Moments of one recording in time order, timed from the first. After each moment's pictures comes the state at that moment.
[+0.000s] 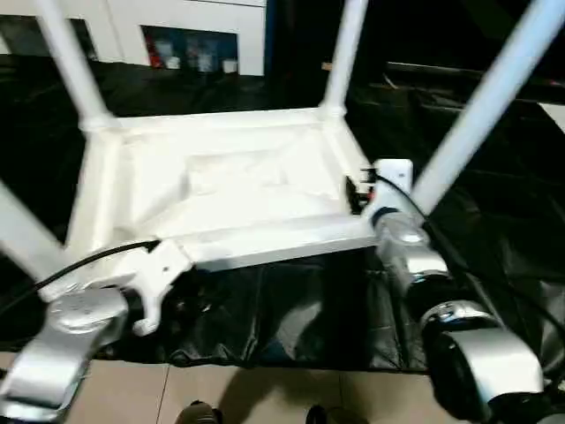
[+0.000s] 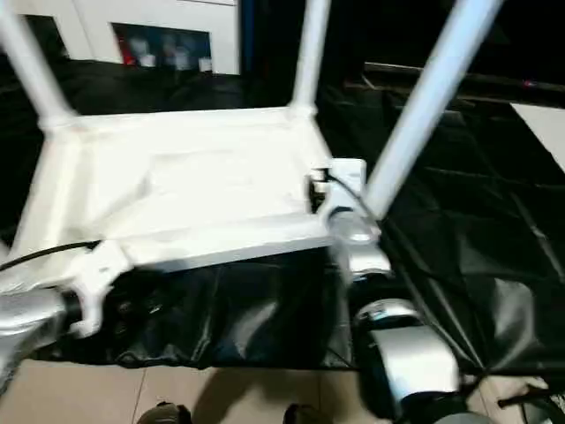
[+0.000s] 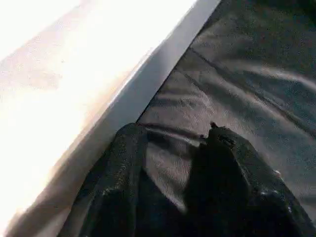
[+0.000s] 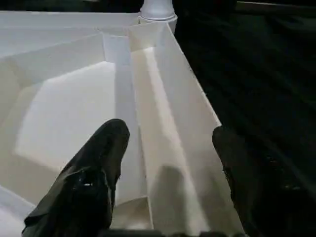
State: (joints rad) left arm -0.06 0.56 -0.08 -0.17 -0.10 0.51 -0.81; right arm -0.82 -0.14 -0.10 1.15 0.13 -0.16 0.03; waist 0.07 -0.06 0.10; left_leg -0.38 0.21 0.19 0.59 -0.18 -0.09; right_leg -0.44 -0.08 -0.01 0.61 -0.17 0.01
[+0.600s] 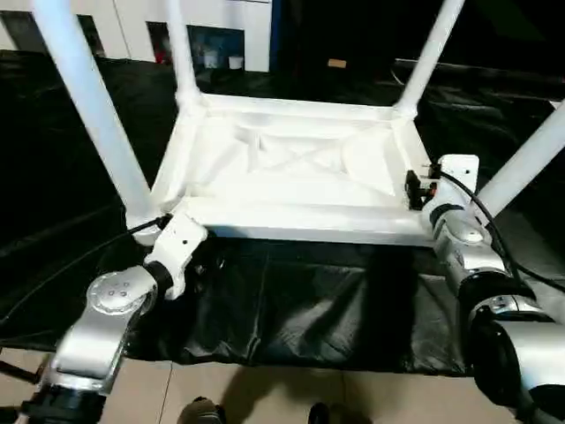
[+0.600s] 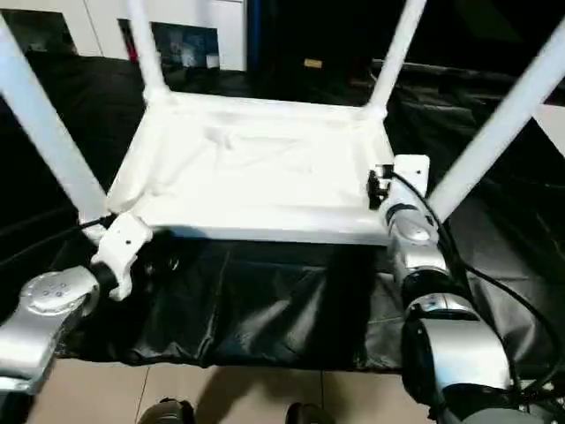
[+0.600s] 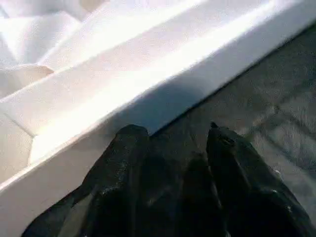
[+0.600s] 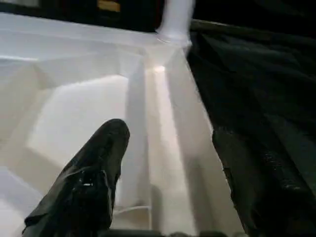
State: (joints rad) left arm -0.13 0.39 -0.02 -0.03 -0.06 0.30 -0.58; right arm -0.82 -0.29 -0.15 1.19 0.13 -0.25 0.15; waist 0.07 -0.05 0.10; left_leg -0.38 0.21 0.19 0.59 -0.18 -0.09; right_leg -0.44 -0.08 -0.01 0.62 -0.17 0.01
